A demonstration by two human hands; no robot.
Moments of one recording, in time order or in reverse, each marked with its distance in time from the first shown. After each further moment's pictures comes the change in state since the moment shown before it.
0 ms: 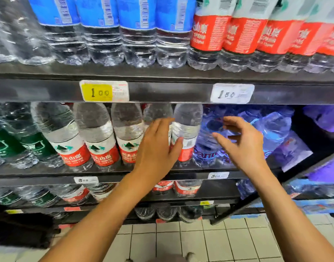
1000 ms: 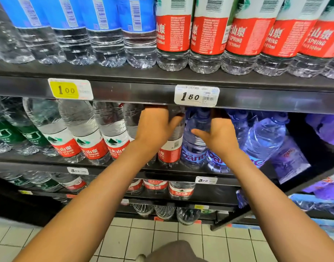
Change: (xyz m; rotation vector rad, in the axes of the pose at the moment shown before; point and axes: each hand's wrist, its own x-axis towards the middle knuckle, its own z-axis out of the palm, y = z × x) left_hand 0.076 0.051 0.037 0.218 -0.028 -0.161; right_hand 0.064 0.030 0.009 -0.314 -0.220 -0.102
